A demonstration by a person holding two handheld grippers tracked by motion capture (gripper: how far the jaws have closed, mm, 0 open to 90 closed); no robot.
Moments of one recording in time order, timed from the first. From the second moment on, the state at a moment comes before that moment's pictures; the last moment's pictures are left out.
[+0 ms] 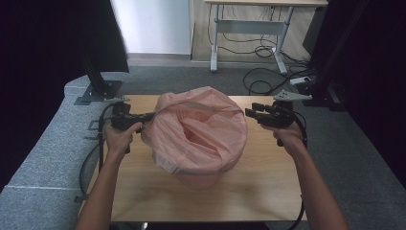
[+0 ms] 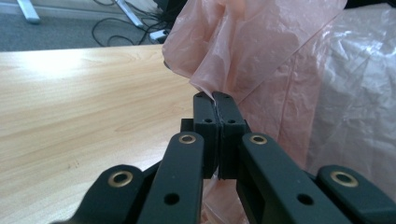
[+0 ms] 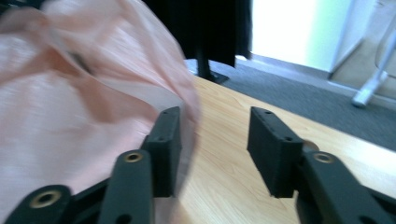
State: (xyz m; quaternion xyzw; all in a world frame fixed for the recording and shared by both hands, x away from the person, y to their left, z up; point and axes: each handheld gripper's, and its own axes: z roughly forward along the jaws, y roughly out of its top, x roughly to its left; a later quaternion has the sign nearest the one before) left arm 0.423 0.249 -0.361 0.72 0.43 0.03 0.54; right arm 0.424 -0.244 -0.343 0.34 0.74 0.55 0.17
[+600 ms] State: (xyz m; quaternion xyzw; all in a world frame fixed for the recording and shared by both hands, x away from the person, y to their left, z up) left arm 0.428 0.243 -0.351 0.74 0.42 0.05 0.52; right arm 0.442 -0.219 -0.327 0.28 0.78 0.54 0.17
